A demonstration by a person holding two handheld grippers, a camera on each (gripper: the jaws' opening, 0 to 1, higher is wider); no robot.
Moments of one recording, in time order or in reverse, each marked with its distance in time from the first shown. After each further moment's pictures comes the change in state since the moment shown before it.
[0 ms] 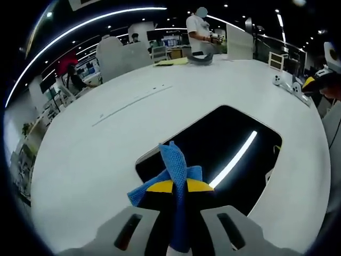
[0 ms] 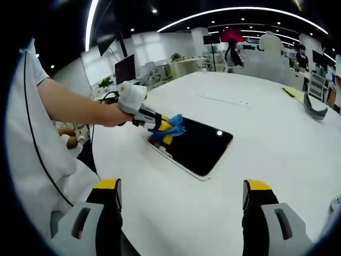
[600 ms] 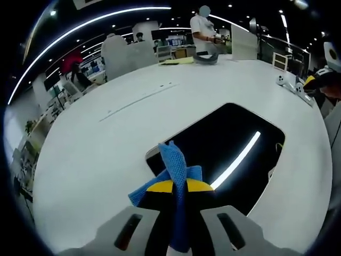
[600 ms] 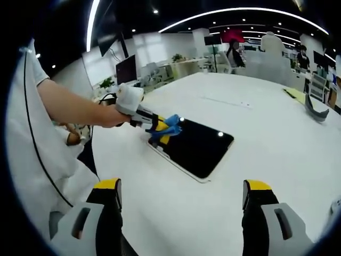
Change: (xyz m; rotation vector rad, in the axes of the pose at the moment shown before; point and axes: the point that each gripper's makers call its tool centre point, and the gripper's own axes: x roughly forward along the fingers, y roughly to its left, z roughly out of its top) left arm -0.009 0.012 -0.009 -0.015 0.002 0.031; right arm 0.003 -0.001 0.002 -0.007 -0.005 0.009
